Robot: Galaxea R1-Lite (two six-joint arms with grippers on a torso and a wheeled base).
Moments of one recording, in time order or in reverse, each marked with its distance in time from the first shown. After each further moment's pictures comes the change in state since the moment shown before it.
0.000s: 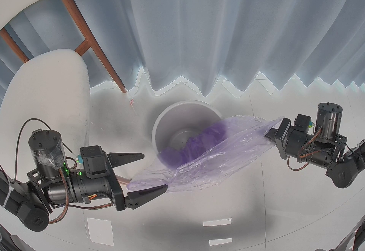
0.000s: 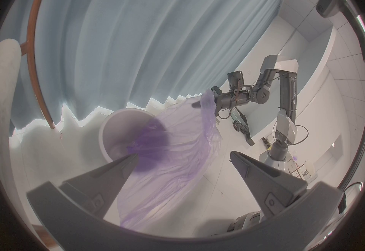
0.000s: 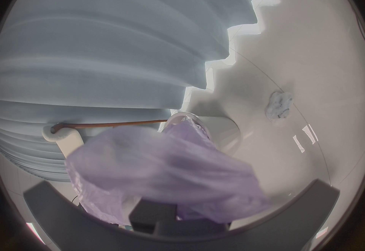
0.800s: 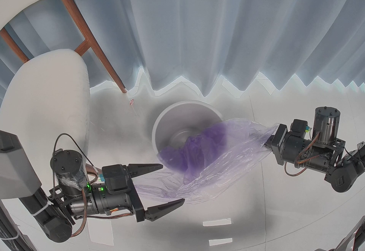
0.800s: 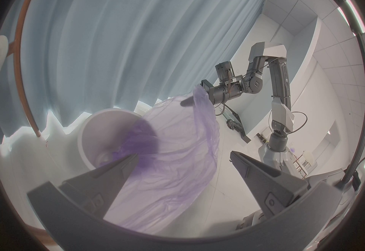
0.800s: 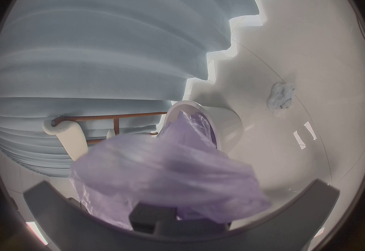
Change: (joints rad) left arm -0.076 0.257 0.096 -0.407 -0.005 0.039; right arm 0.036 0.002 0.023 0.000 0.016 -0.001
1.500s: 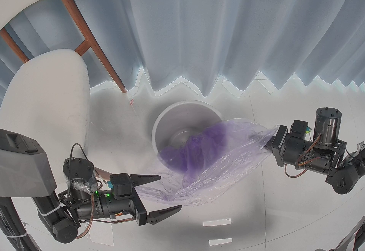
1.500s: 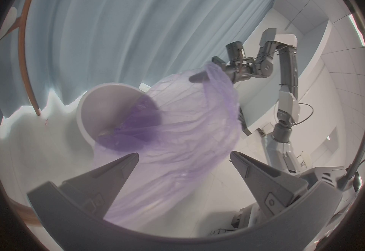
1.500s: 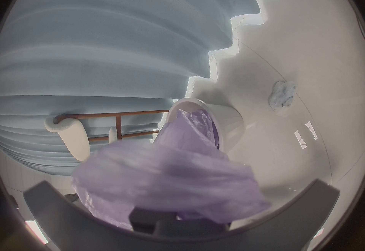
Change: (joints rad) left arm 0.017 0.118 0.031 -0.032 0.018 0.000; right arm 0.013 -0.017 0.014 0.000 0.004 0.000
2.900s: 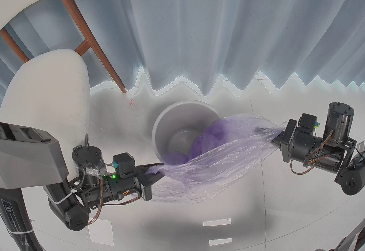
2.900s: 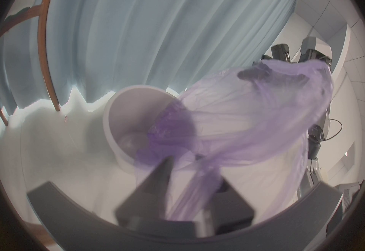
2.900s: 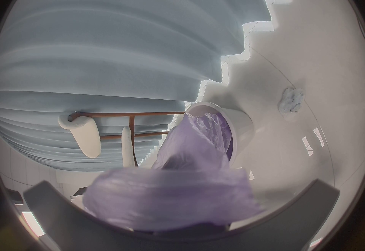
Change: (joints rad) left arm 0.059 0.094 -0.164 -0.003 0.126 -0.085; right arm 0.009 -0.098 0.017 0.003 0.020 -0.006
